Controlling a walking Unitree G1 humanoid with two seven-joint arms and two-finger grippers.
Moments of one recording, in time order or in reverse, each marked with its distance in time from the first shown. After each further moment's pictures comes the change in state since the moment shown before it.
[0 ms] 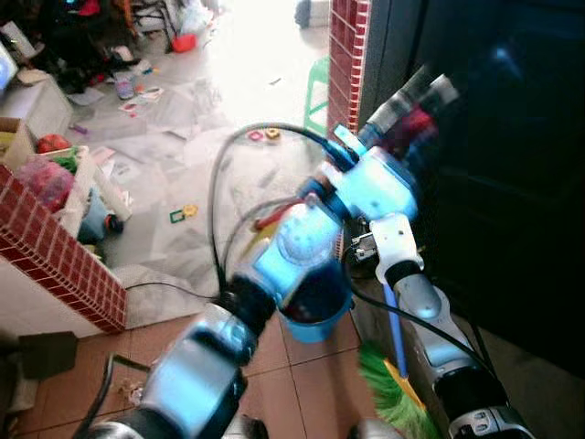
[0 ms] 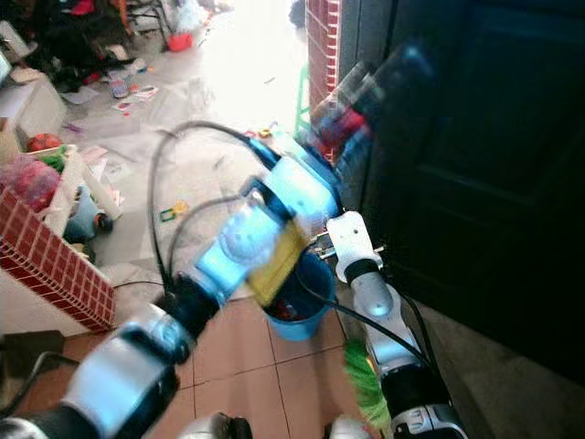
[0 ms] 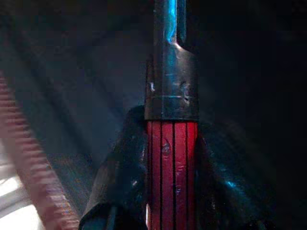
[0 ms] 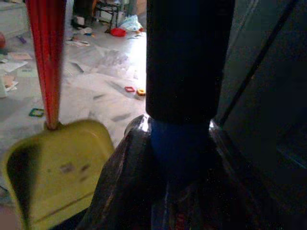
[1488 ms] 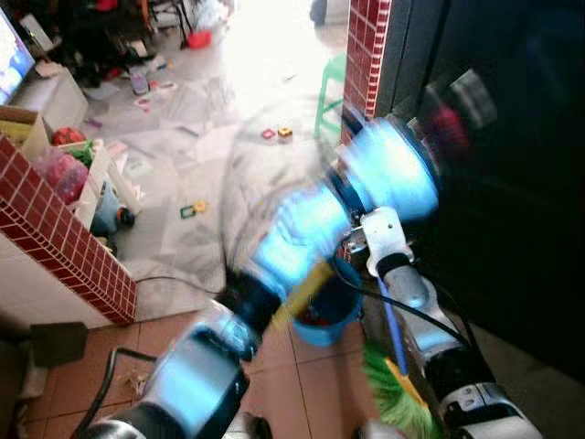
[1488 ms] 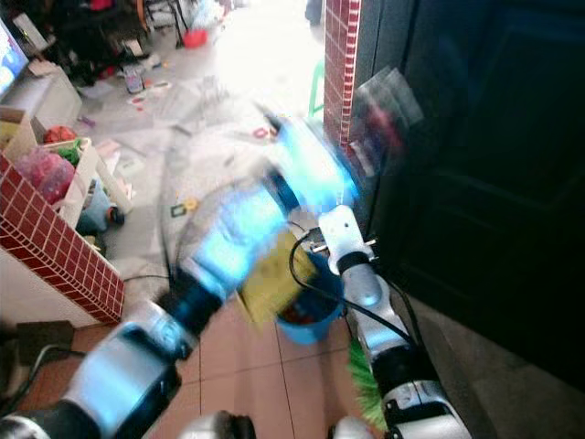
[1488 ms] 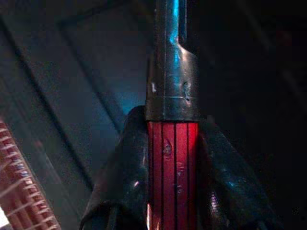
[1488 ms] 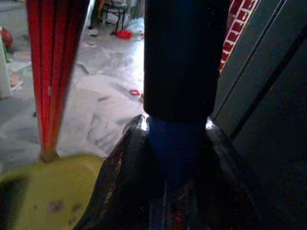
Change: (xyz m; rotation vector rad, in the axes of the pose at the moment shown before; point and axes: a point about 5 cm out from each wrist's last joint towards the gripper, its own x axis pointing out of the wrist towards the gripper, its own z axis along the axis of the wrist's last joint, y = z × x) left arm 0.023 0.025 0.009 -0.175 0.022 -0.078; right arm 0.016 0.004 -0.002 -0.018 0.001 -0.003
